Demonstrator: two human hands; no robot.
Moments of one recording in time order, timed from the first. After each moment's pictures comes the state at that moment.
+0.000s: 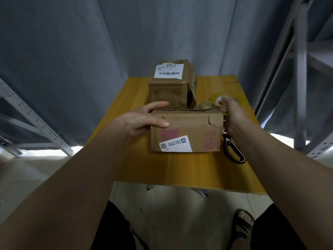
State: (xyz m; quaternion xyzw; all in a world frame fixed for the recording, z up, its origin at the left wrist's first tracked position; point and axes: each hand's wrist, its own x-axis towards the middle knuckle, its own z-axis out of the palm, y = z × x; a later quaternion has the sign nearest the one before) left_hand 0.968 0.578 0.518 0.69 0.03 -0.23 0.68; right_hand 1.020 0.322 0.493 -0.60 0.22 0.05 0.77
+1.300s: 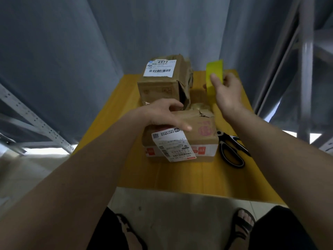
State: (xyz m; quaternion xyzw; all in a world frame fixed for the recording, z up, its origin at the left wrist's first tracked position) left_hand 1.001 0.503 0.539 0.94 -0.03 -0.21 0.28; right_hand 1.055 0.317 0.514 -0.76 0.02 -0.12 0.64
